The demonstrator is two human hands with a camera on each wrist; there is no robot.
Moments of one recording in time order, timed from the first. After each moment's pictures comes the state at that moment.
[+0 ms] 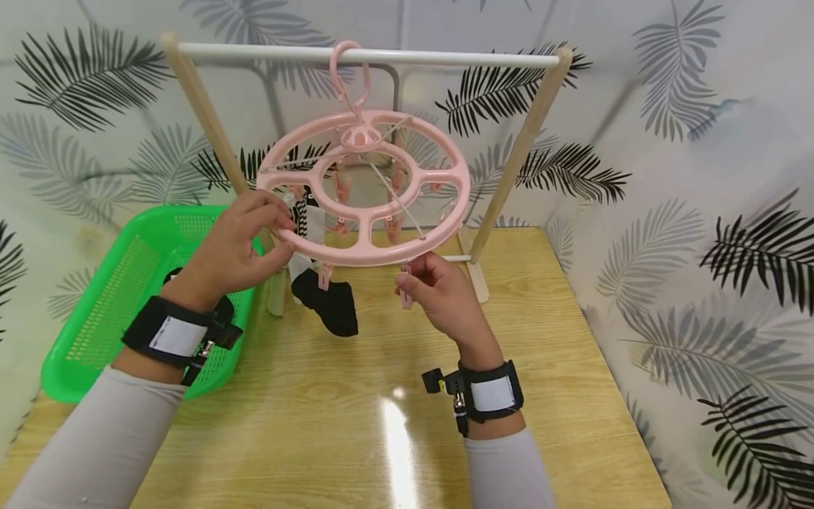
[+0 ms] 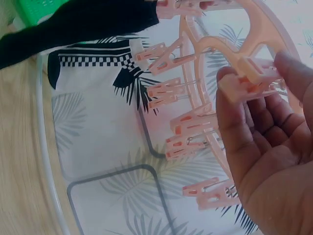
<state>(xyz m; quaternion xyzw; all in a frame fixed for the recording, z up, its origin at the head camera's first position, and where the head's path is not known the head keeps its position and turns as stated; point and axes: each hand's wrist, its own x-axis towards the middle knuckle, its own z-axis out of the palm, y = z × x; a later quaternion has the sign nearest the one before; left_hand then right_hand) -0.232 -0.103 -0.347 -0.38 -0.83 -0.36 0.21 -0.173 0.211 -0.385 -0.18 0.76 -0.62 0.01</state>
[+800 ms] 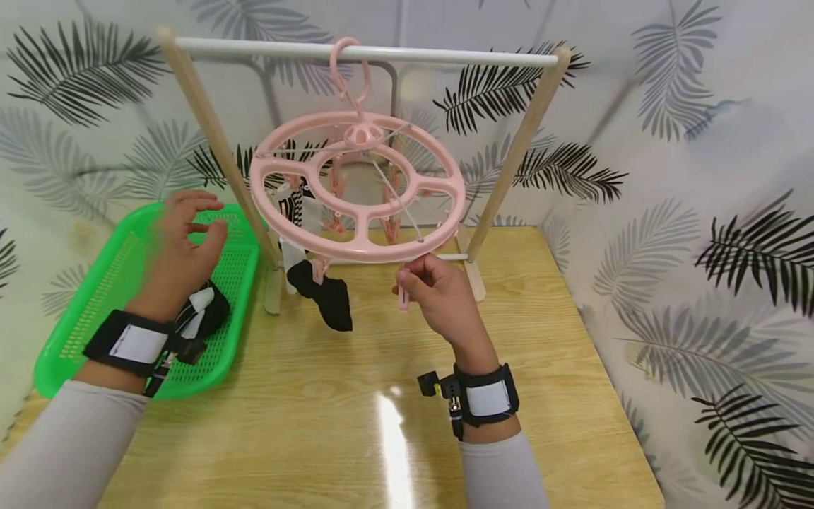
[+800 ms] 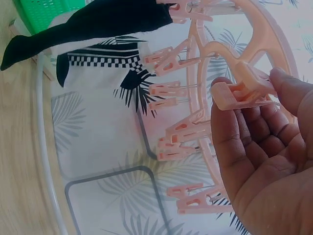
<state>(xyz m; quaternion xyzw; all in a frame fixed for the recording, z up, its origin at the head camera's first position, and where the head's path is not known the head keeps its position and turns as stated) -0.232 -0.156 -0.381 -0.17 -0.84 -0.42 0.31 -0.167 0.205 -0.383 -0.12 0.76 -0.63 -0.01</state>
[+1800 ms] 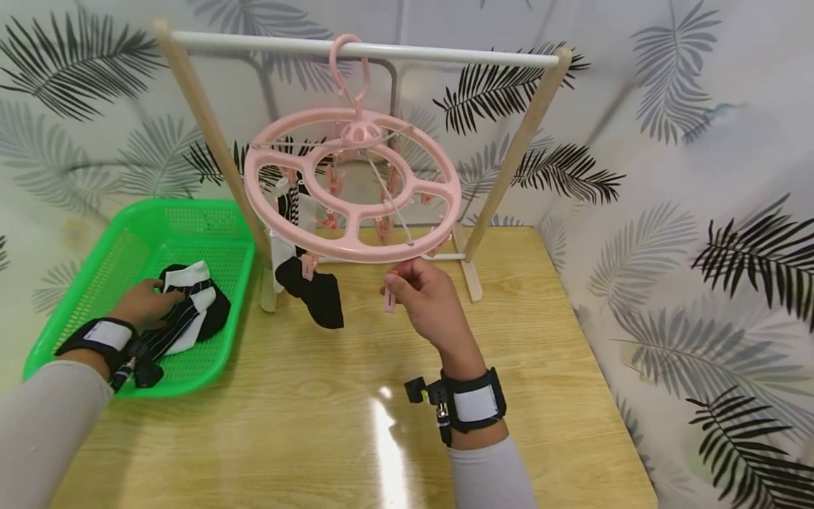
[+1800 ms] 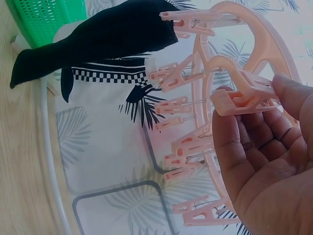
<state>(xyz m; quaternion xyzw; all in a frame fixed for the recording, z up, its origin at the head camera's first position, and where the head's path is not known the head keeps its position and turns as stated) -0.247 -0.277 -0.500 0.09 -0.90 -0.39 -0.20 -0.165 0.190 -0.388 -0.15 0.75 -0.65 -0.01</state>
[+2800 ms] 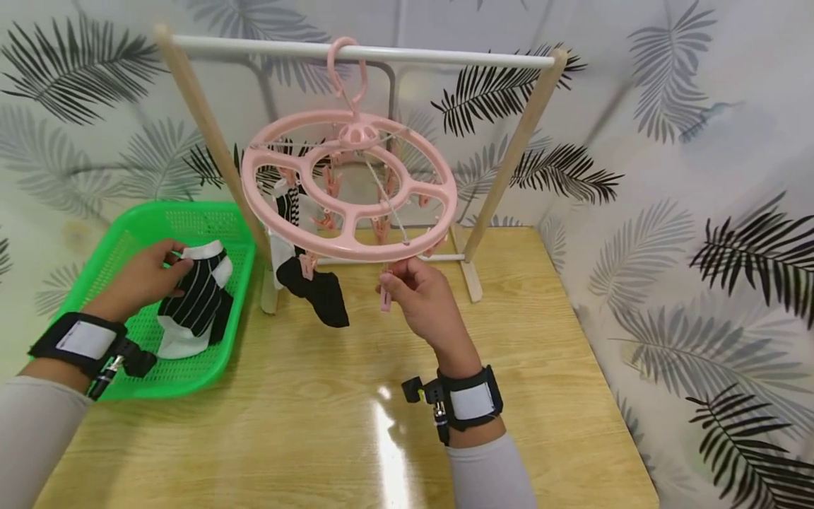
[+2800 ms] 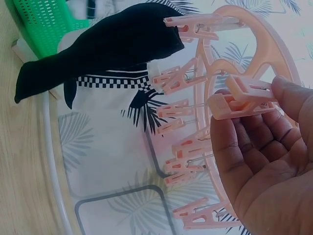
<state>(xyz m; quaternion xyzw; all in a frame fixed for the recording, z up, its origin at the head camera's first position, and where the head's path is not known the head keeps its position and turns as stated) -0.244 -0.241 -0.428 -0.07 -0.92 -0.38 -0.10 -0.168 0.187 -0.390 -0.17 0.75 -0.64 -0.02</state>
